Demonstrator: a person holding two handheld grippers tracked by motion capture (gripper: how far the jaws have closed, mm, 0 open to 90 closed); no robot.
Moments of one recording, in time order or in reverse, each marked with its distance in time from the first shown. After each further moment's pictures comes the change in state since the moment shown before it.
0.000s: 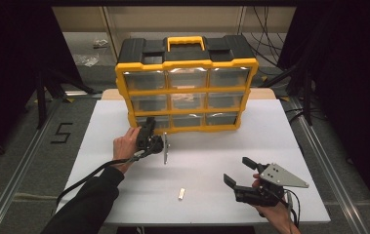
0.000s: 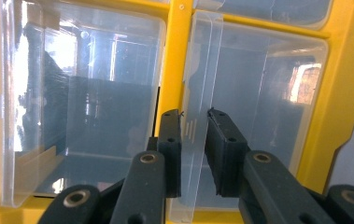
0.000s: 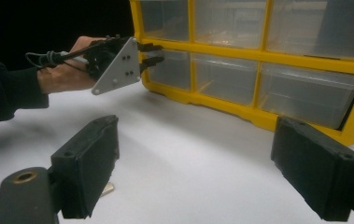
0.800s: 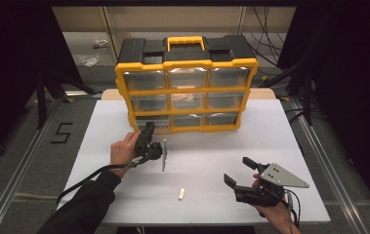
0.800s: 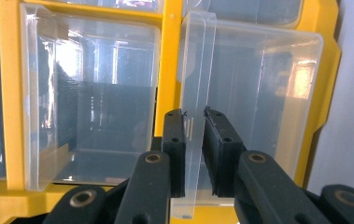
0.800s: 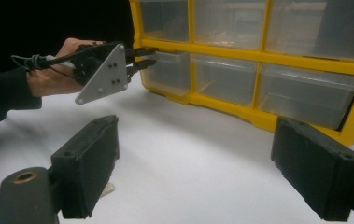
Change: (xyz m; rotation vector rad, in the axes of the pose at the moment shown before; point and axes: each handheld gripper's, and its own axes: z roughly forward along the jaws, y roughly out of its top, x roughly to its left) left arm -0.003 -0.003 -0.020 -0.016 0.001 0.047; right arm 0.000 0.000 -0.001 -0.001 -0.001 0.000
